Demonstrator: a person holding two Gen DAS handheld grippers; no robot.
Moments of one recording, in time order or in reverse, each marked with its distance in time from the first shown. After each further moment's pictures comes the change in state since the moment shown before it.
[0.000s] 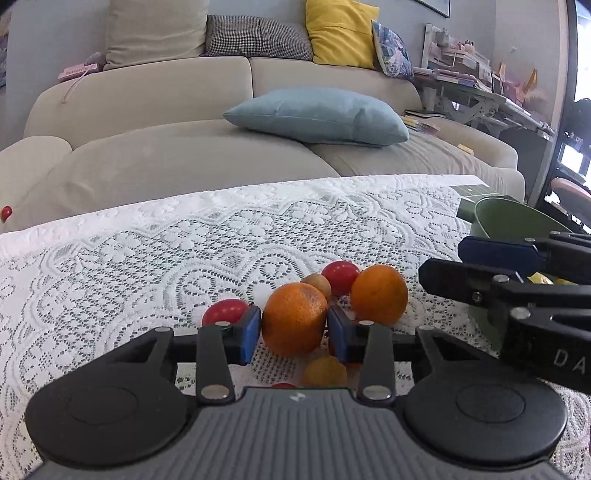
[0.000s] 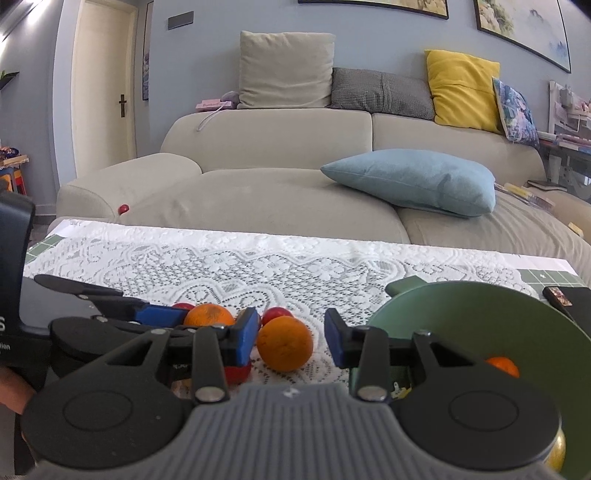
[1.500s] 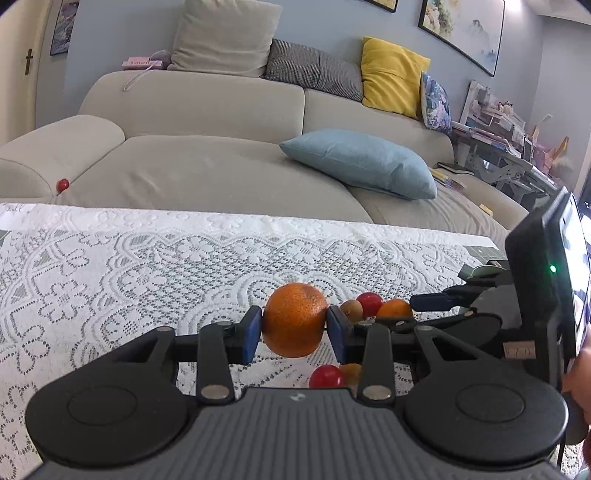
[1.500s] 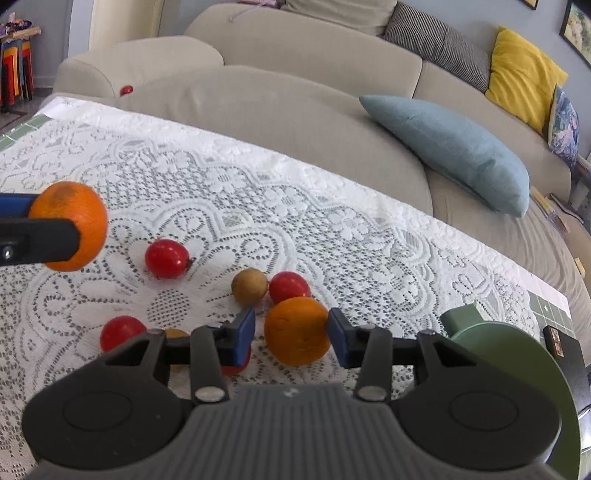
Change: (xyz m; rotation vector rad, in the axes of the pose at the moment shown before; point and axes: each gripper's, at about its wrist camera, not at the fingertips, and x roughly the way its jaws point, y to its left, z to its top) left arm -0.080 0.039 0.002 -0.194 -0.077 0.049; right arm 0.072 0.035 0.028 -0.280 0.350 -0.053
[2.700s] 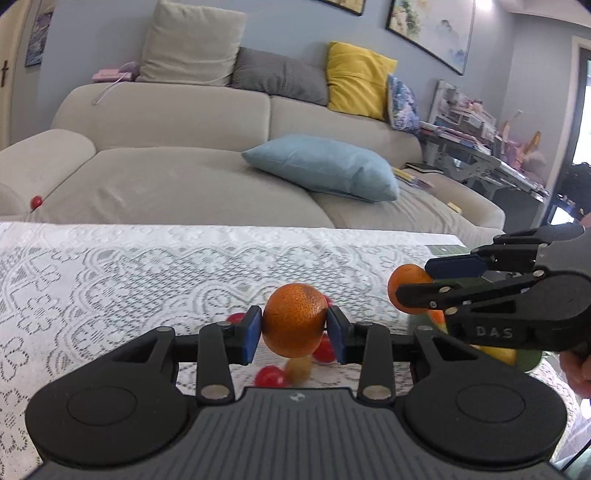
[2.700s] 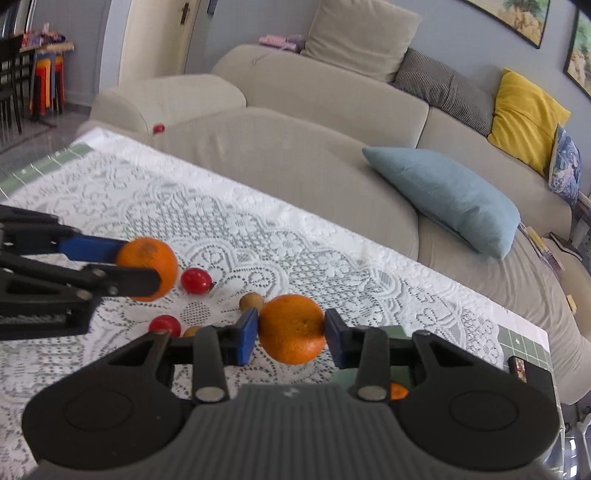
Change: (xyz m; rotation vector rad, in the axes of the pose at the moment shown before) left arm -0.020 -0.037 0.003 0.053 -0.022 -0.091; right arm -0.108 -0.034 -0.010 -0.037 -0.158 0.060
